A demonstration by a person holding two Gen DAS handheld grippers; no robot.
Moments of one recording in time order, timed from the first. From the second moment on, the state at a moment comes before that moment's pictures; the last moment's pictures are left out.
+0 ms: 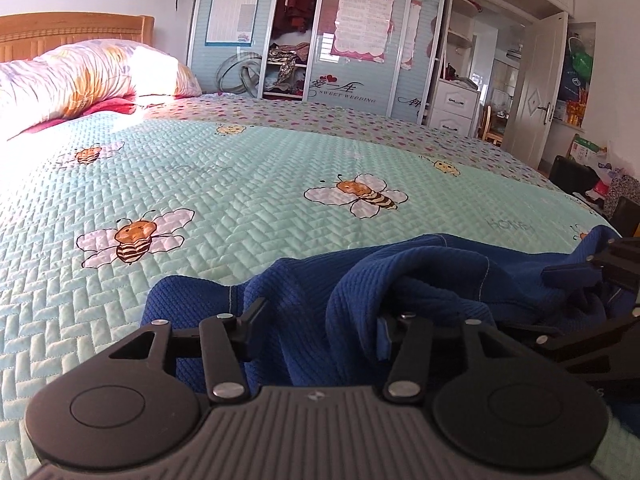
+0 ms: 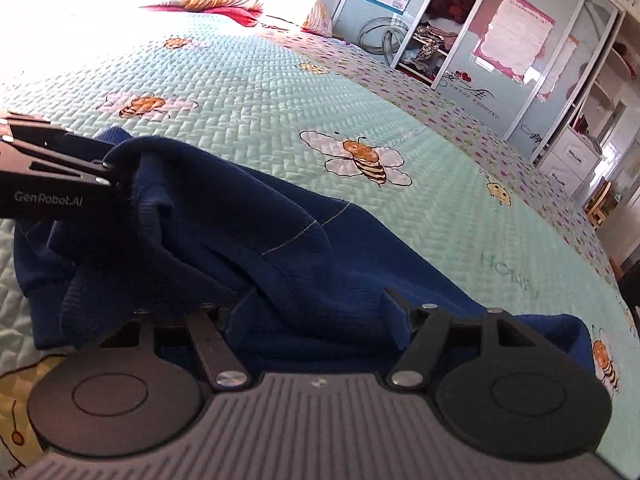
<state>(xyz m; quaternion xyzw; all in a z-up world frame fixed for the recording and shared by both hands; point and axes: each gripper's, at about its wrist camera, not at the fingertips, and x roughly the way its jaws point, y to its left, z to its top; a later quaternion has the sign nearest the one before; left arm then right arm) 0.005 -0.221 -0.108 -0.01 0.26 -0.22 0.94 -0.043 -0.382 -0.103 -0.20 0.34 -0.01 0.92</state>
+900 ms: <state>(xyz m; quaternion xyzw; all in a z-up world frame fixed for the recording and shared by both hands) 0.000 -0.214 -0.118 0.00 0.19 -0.26 0.95 0.028 -0.430 -0.048 -0.10 0.31 -0.05 0.94</state>
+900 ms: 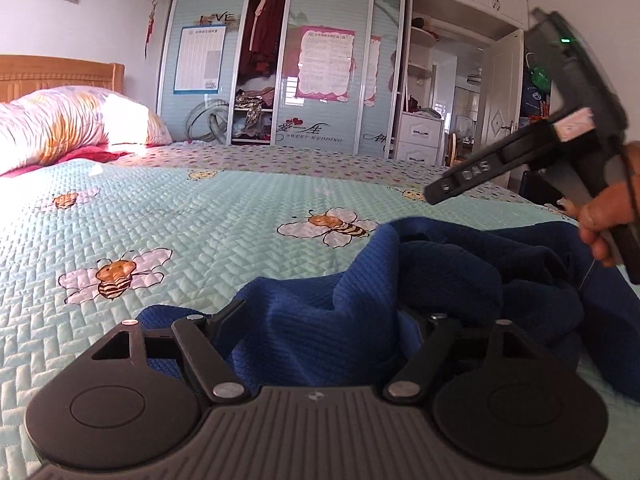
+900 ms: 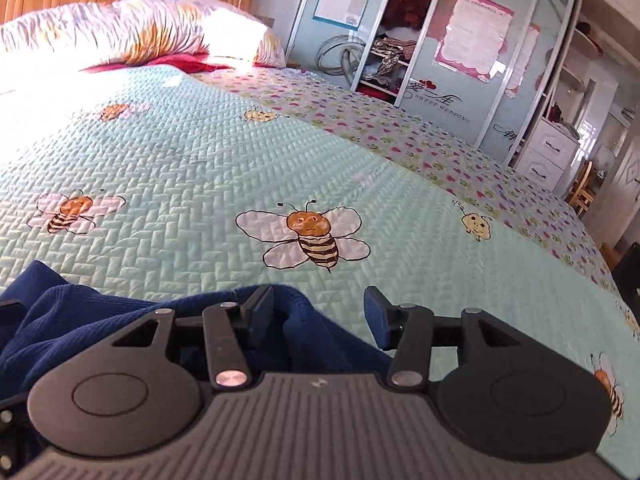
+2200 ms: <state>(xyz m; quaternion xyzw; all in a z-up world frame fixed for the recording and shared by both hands) -0.022 -0.242 -0.119 0.10 0.17 -0.26 0.95 -0.068 -0.473 -0.068 -0.15 0.31 -0.23 0.91</state>
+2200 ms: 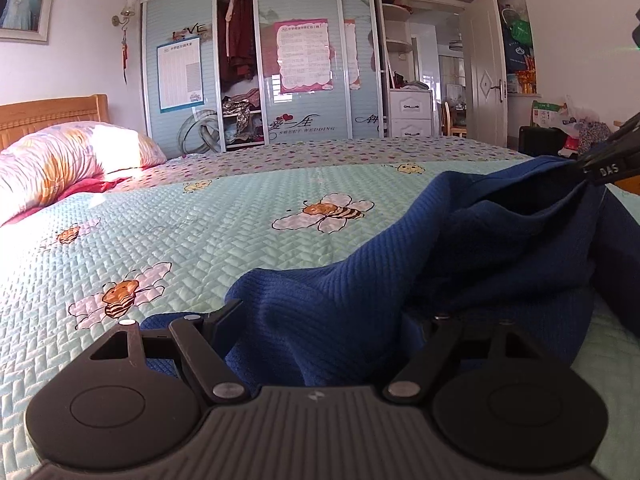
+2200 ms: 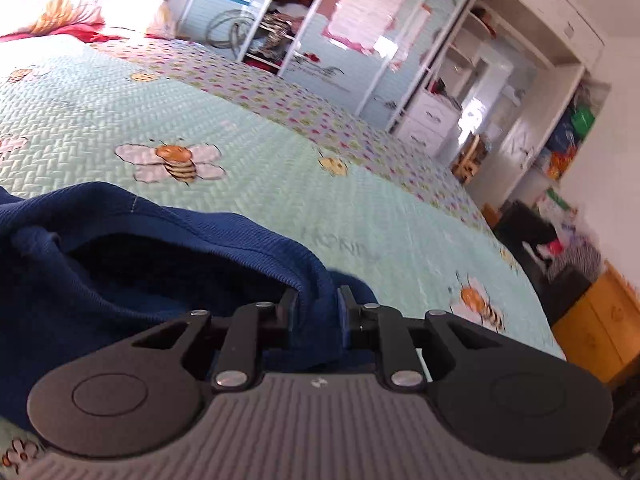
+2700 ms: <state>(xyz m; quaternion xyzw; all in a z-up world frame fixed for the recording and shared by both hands) -0.031 -0.295 -0.121 0.29 0.13 -0.30 0.90 -0.116 -0.491 -0.084 -0.07 0.31 -0.22 0.92</state>
